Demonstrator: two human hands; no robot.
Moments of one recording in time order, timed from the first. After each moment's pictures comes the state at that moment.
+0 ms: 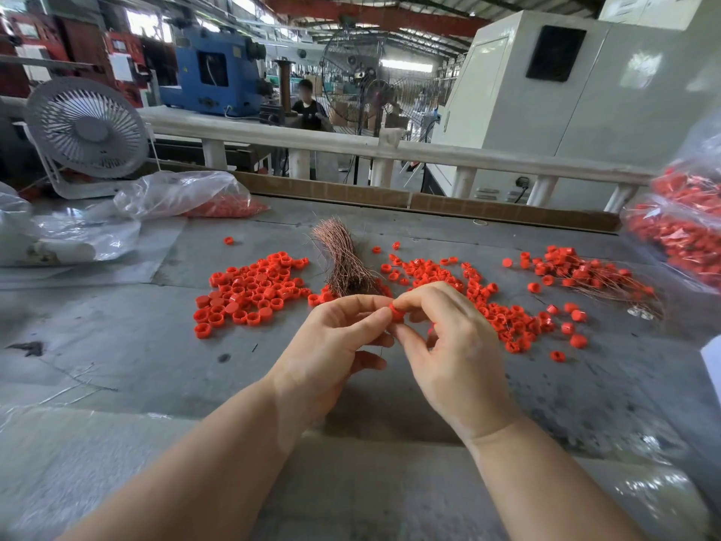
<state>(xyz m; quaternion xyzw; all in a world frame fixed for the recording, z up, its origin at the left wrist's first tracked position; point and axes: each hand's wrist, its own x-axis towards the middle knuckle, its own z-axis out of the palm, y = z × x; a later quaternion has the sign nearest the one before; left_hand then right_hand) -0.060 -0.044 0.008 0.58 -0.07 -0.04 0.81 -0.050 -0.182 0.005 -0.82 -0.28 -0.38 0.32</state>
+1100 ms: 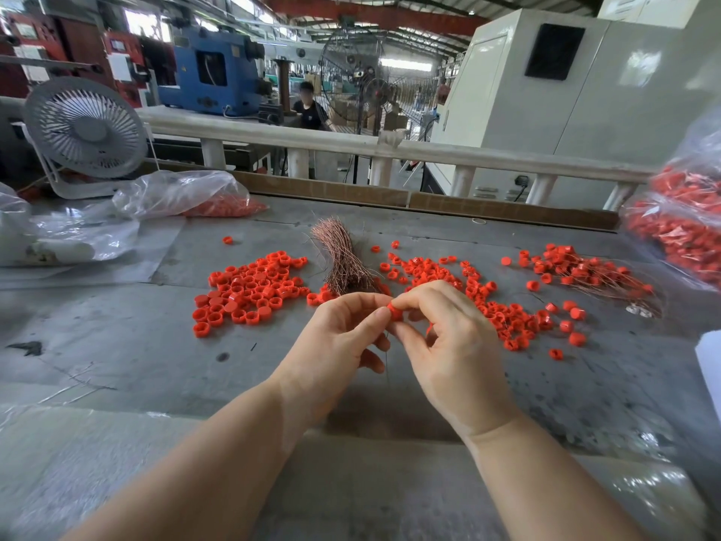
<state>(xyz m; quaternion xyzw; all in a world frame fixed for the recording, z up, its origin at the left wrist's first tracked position) -0.061 -0.048 0.006 0.63 -0.10 0.01 0.77 -0.049 -0.182 0.003 -0.82 -0.28 -0.38 0.32</state>
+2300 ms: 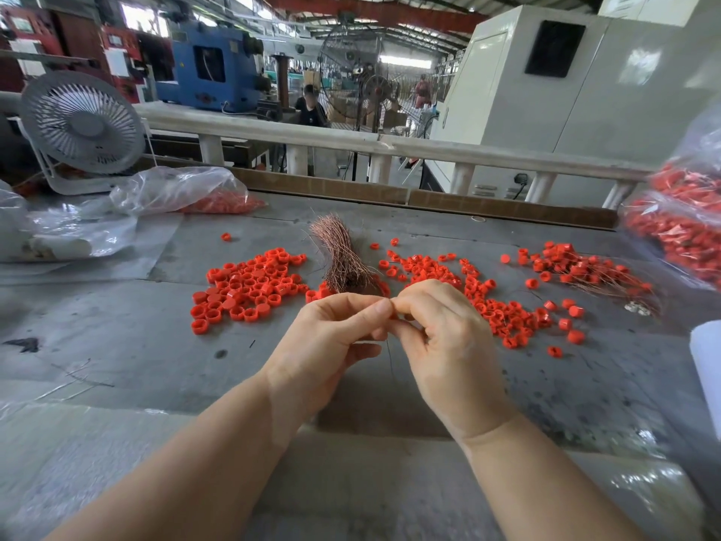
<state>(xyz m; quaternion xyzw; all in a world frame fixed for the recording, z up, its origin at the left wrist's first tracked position) -0.059 -0.040 0.007 0.57 -0.07 -0.04 0.82 -0.055 -0.176 0.008 -0.81 -0.30 -0.40 0.29</state>
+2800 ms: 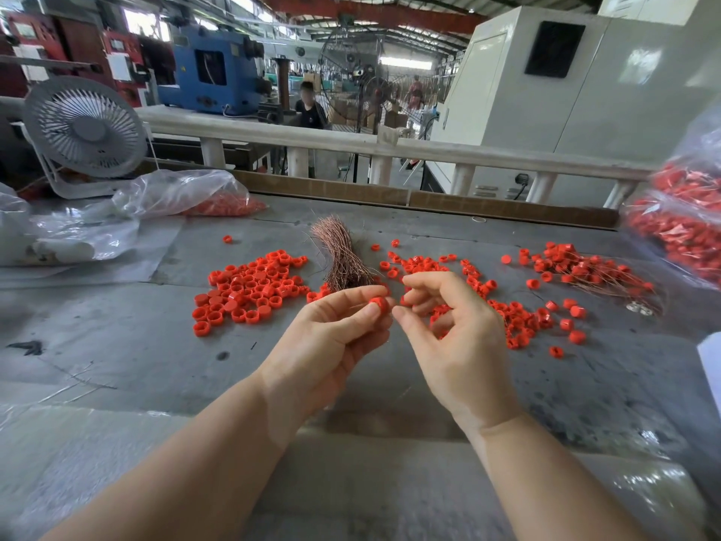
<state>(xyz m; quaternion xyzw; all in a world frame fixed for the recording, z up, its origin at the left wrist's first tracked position) -0.055 -0.043 0.008 0.47 -0.03 -0.05 0.88 -0.048 -0.178 0.005 -0.78 -0.23 -0.37 0.45</state>
